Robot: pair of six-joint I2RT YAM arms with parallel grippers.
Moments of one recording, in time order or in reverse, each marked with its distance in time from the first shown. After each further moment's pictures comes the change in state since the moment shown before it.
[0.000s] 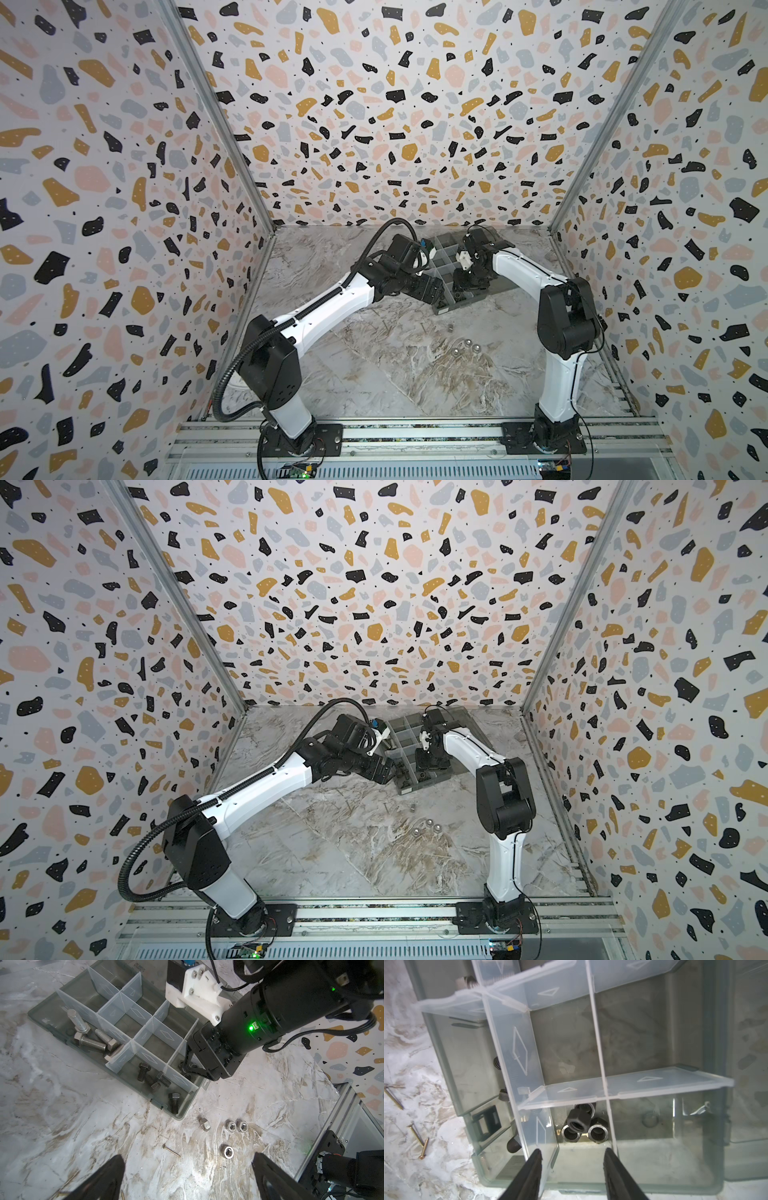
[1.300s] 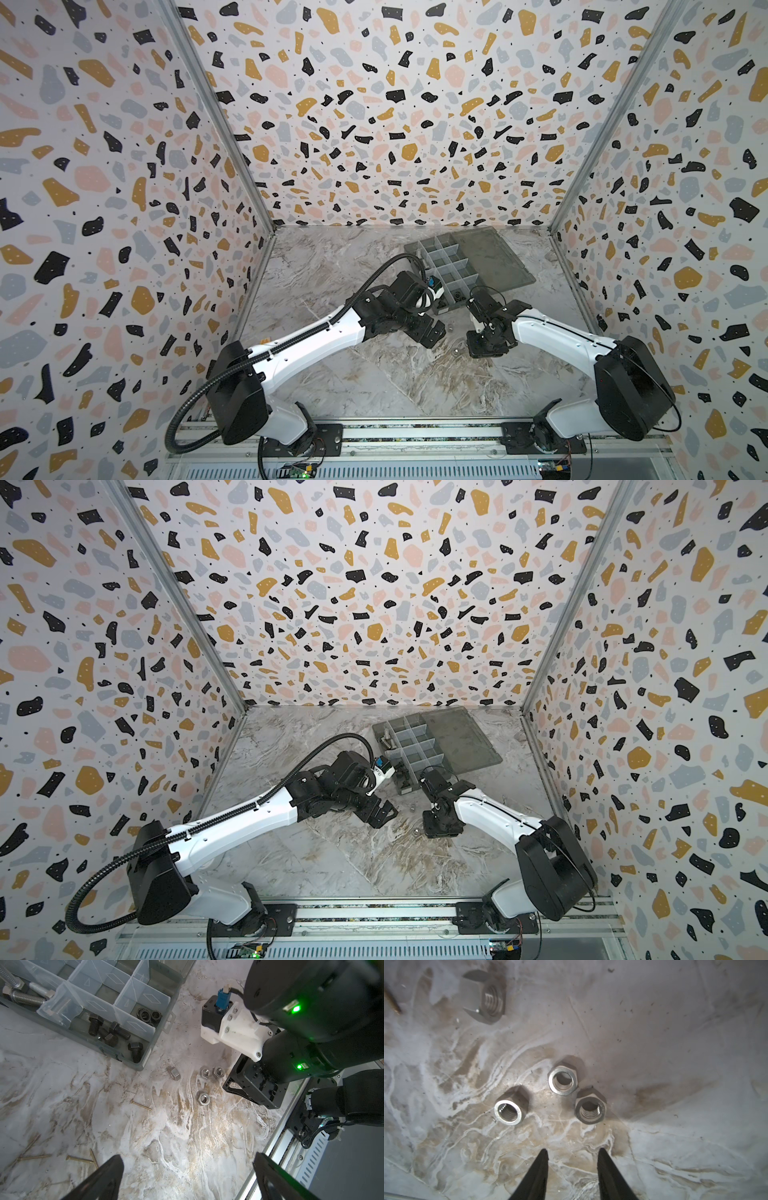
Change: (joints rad) left arm -0.185 -0.209 -0.262 -0.010 -0.040 0.017; right arm 0.223 -0.558 -0.750 0.047 0.117 0.291
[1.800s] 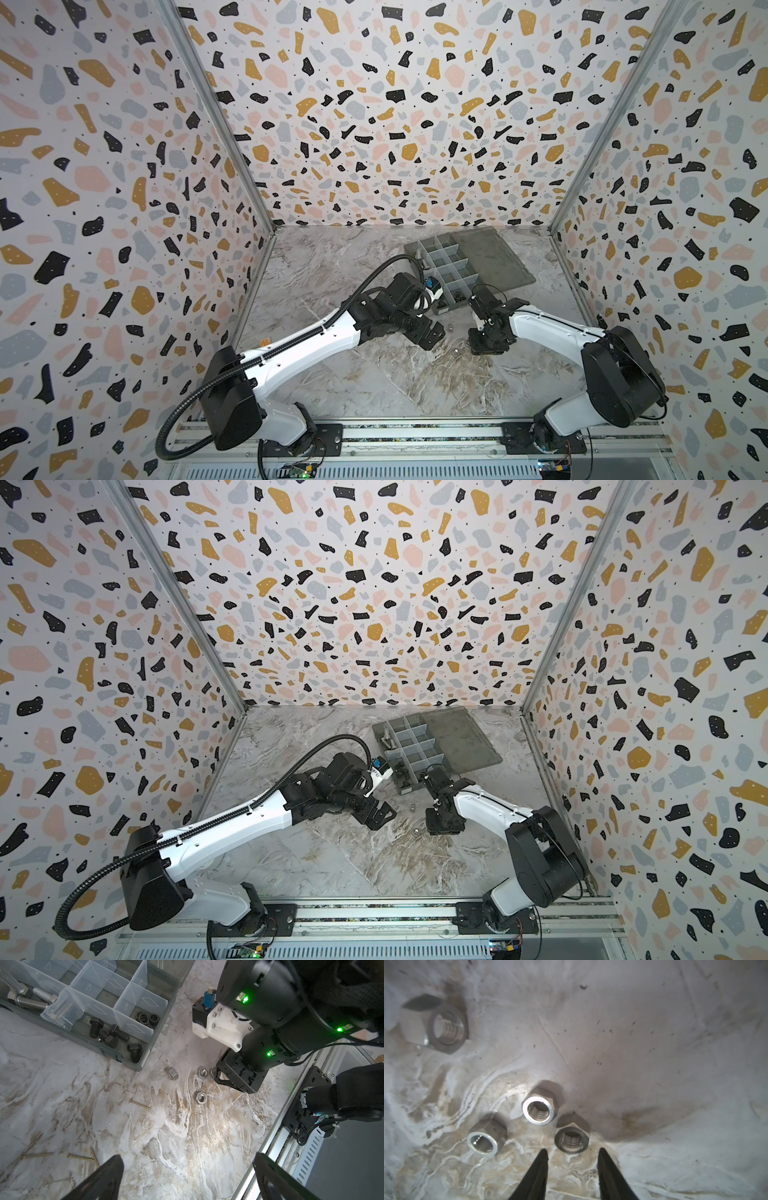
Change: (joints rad) left arm -0.005 -0.039 -0.018 0.000 -0.006 -0.001; right arm -0.062 0.082 -0.001 0.056 0.002 -0.042
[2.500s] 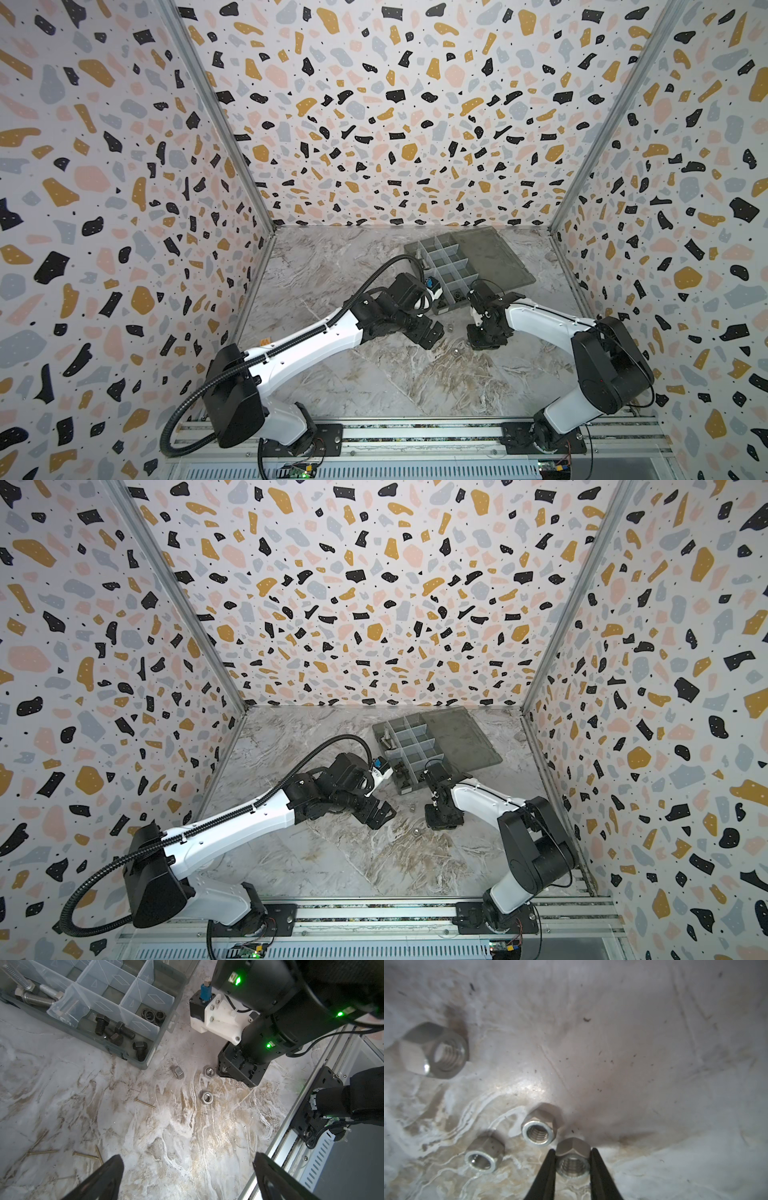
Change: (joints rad) left arm 0.000 0.023 0.002 0.001 -0.029 0.001; right arm -0.025 0.061 0.089 -0.029 -0.003 -0.067
